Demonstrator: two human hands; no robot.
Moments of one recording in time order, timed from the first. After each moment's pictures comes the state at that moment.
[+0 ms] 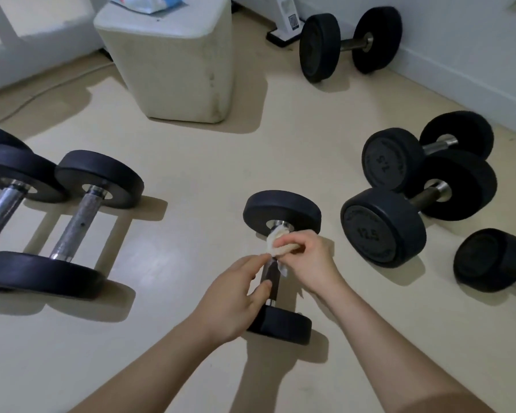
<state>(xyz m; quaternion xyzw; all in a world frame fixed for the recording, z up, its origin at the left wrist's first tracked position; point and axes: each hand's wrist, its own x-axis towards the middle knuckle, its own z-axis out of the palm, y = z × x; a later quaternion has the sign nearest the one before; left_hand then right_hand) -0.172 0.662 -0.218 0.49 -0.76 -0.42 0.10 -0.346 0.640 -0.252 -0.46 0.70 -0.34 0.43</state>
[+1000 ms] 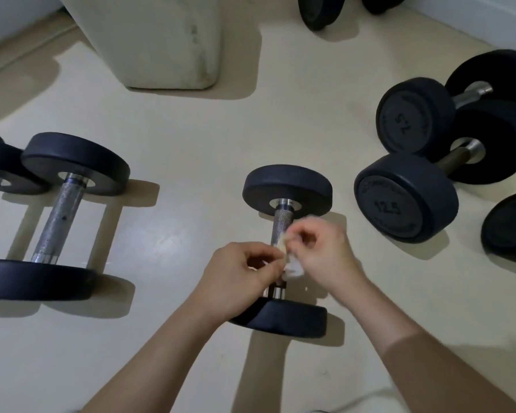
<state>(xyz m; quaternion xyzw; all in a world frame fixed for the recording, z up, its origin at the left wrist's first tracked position) -0.175 0.640 -0.215 0.55 -0.63 -0.54 0.13 -0.341 0.652 -0.255 -0.53 0.69 -0.33 0.37</state>
